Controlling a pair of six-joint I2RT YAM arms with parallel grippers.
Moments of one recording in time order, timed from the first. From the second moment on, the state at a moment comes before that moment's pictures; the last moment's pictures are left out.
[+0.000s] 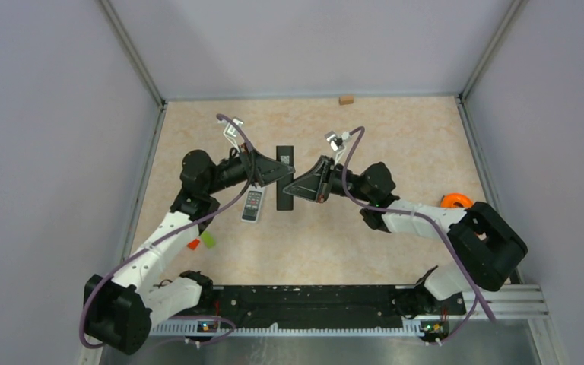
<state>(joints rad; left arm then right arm) -0.38 1.05 0.72 0.50 0.82 -1.00 0.75 1.47 0.69 1.13 -0.67 0.99</state>
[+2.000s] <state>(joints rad) -0.34 1.42 0.91 -0.55 -0.24 -0.68 0.45 1.89 1.30 -0.36 0.33 0.27</state>
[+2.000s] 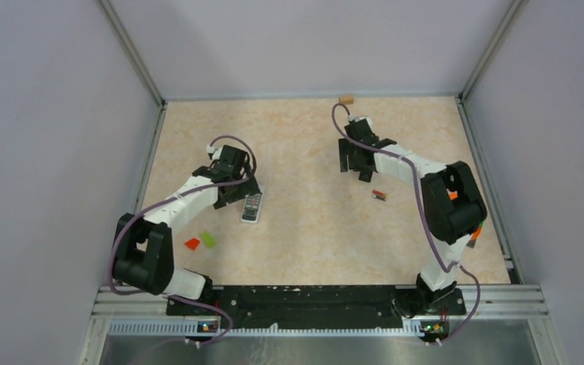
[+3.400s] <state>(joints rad) -0.49 1.53 0.92 -0.29 0.22 -0.46 0.44 1.37 0.83 -0.03 -0.37 0.58</state>
